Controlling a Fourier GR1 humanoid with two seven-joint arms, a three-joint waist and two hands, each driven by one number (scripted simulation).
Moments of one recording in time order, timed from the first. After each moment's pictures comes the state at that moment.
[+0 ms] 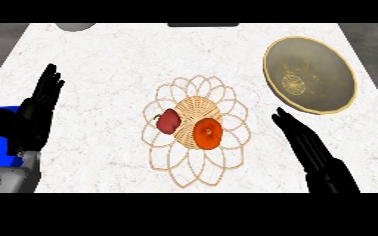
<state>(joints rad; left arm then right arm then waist) -0.12 0.48 -0.10 -1.49 0.23 0.29 0.03 0.07 -0.48 0.56 -2.22 0.73 -0.22 0.62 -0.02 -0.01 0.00</state>
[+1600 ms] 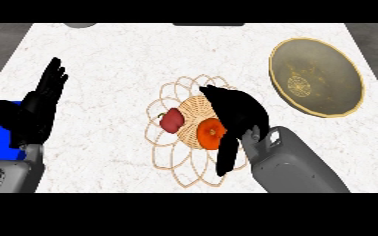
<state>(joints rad) -0.16 0.44 -0.07 -1.49 0.18 0.24 0.07 -0.61 -0.21 0.55 -1.63 0.29 0.49 1.04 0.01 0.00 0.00</state>
